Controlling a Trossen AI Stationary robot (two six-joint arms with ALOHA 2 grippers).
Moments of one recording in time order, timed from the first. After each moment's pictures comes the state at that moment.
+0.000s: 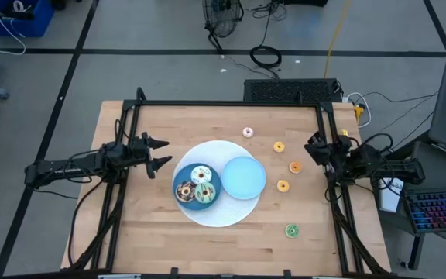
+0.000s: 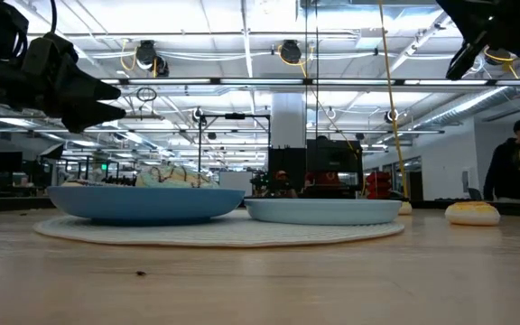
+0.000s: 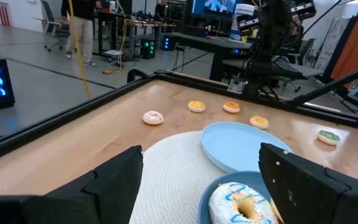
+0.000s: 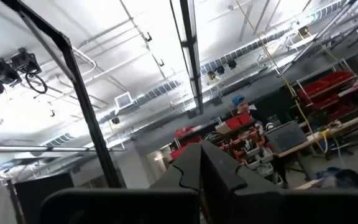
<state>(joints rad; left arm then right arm) 0.18 0.13 0.01 0.06 -0.09 -0.16 0.00 0.02 0.02 0.56 0.11 0.44</state>
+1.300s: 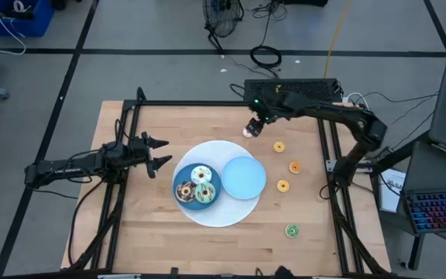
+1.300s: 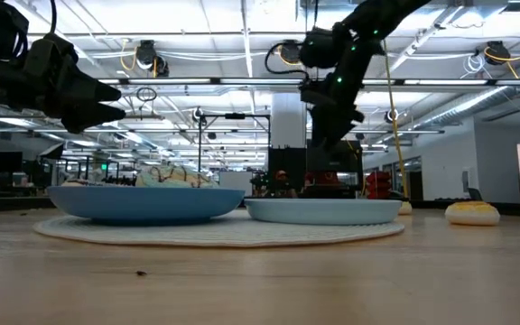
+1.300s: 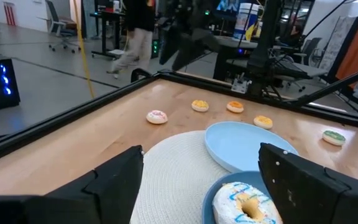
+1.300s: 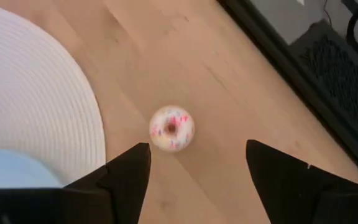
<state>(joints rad) 0.18 0.13 0.01 0.06 -0.10 -0.16 -0.52 1.68 1.32 -0.72 0.10 0.13</state>
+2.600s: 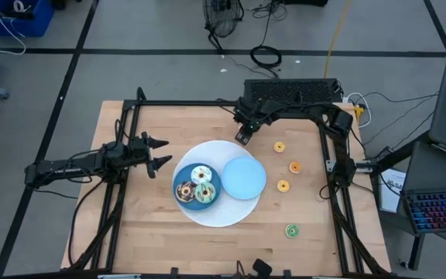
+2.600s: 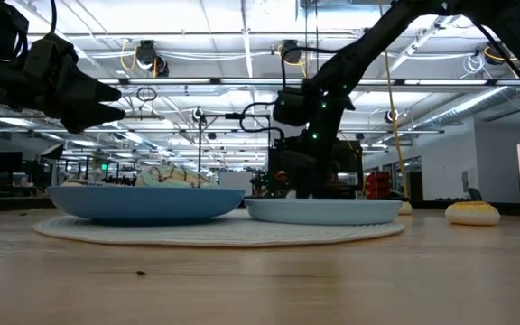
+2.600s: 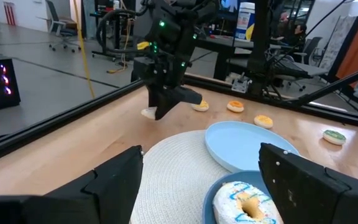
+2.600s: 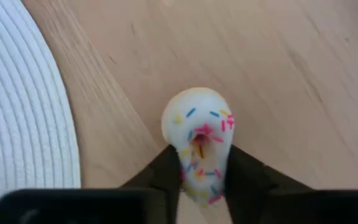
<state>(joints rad) 0.18 0.13 0.01 0.06 -0.10 -0.16 -0.52 2.01 1.37 -0.57 0.01 0.05</state>
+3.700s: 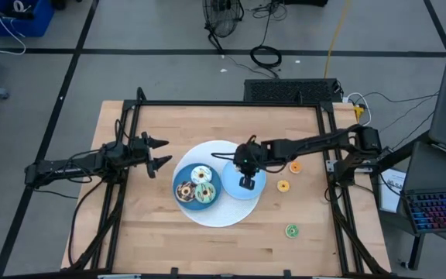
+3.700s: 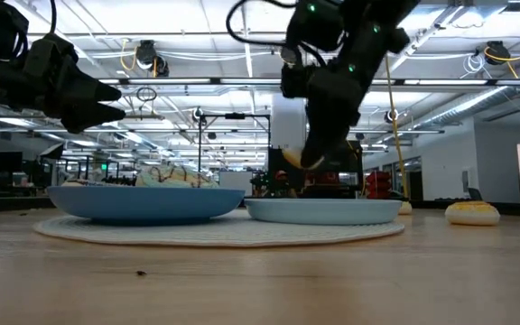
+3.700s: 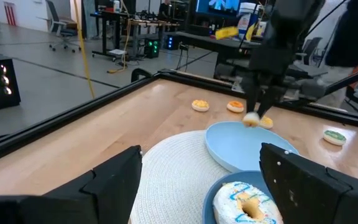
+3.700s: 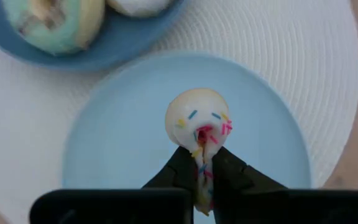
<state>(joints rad) 0.18 0.13 0.01 0.06 -0.11 -0.16 -0.04 1.71 1.10 -0.44 0.02 0.21</state>
